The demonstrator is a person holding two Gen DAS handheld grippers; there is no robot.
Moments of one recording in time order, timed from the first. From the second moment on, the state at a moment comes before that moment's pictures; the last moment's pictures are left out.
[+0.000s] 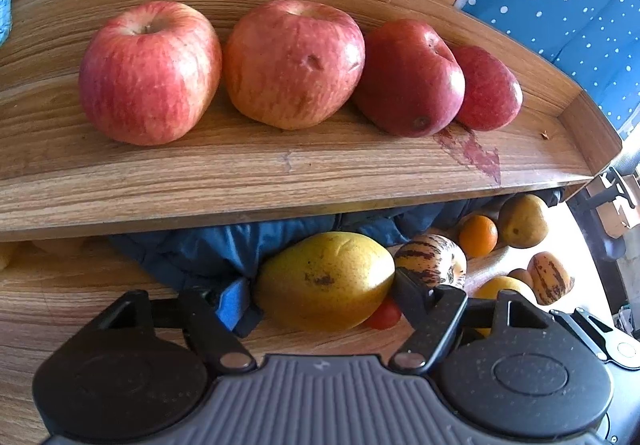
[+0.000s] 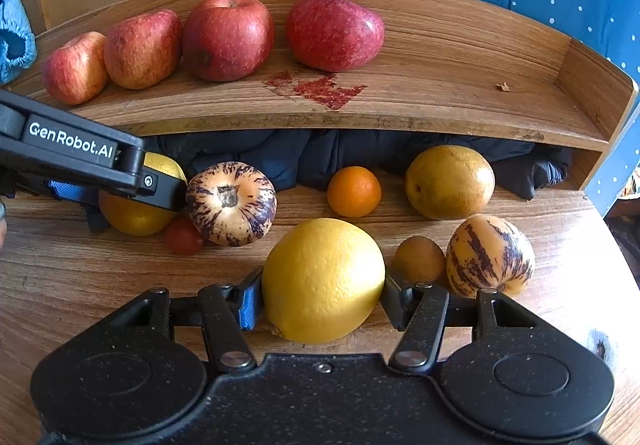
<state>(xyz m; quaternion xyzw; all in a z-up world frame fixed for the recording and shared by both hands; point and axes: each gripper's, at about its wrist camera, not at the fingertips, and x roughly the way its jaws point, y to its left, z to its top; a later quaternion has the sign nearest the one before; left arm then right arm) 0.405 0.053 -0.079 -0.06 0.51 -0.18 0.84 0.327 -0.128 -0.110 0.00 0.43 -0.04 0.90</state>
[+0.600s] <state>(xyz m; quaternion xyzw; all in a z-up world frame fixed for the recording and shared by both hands) 0.362 0.058 -0.043 -0.05 0.47 -0.18 0.86 0.271 -0.122 -0.090 0.02 0.38 0.01 0.92</state>
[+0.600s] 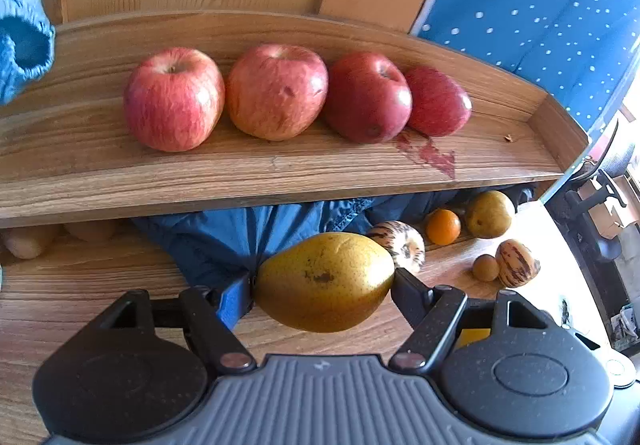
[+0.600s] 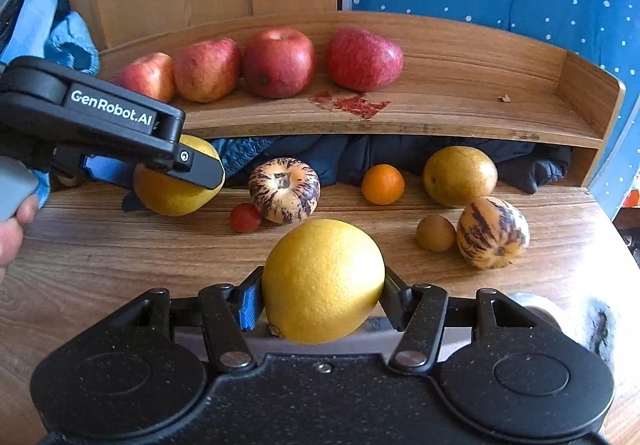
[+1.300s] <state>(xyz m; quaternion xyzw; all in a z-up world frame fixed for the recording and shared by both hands) 0.260 0.009 -0.058 -0.01 0.54 -0.26 0.80 0.145 -0.147 -0.069 0.02 0.39 0.00 0.92</state>
